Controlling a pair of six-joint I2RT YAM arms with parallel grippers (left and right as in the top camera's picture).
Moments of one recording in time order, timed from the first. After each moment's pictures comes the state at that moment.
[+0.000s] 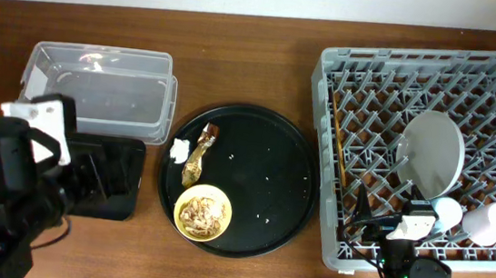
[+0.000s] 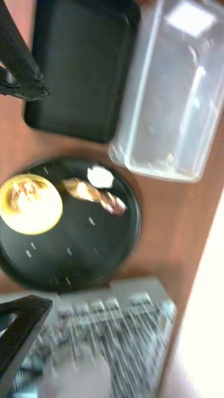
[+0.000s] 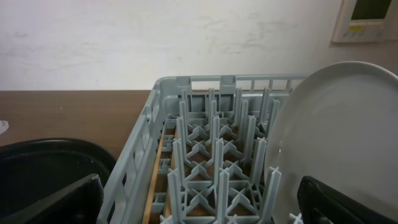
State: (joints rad) left arm -0.02 1.00 1.64 -1.38 0.15 -0.29; right arm -0.03 0.01 0.01 -0.07 -0.08 0.03
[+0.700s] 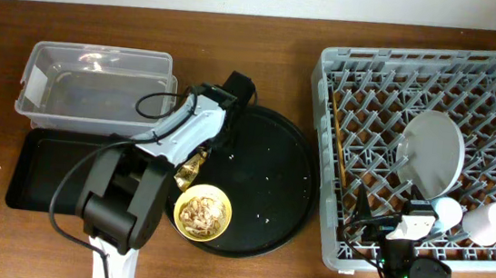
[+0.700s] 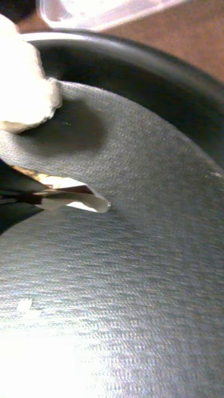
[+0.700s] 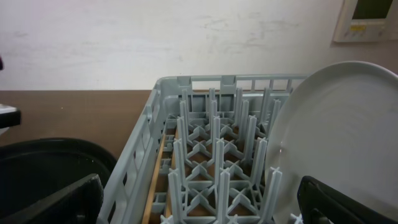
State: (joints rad) left arm -0.46 2.08 1.51 -0.93 -0.21 -0.30; right arm -0.03 0.01 0.01 -0.07 -0.08 0.03
